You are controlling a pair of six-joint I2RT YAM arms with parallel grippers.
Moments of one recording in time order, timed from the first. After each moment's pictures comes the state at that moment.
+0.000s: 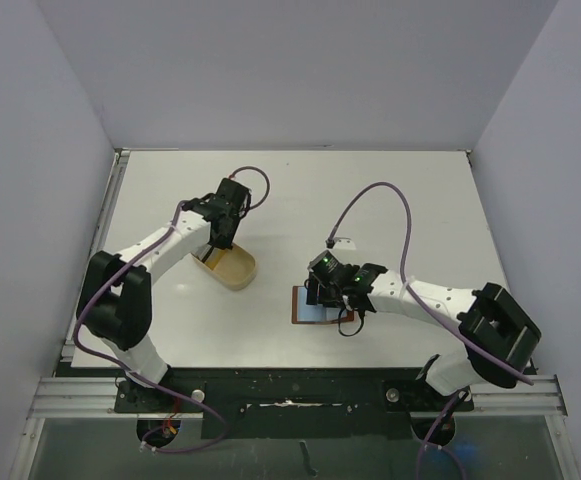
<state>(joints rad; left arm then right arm) -0.48 1.71 1.28 -0.68 -0.39 -0.05 0.87 1.46 0.83 -0.47 0.31 0.83</state>
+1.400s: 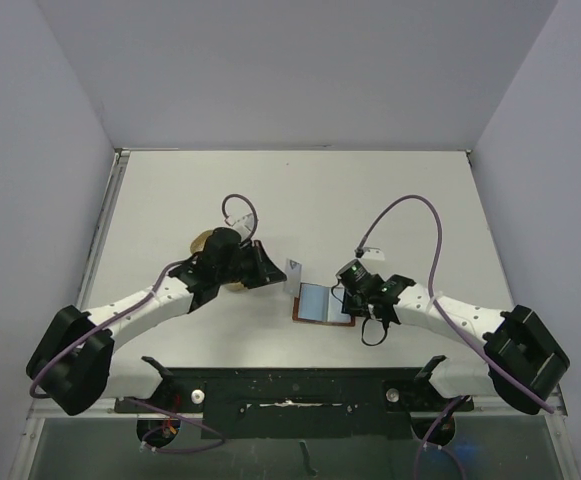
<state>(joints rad) -0.62 1.28 0.69 0.00 0.29 -0.84 0.76 1.27 0.65 -0.49 0.33 0.79</state>
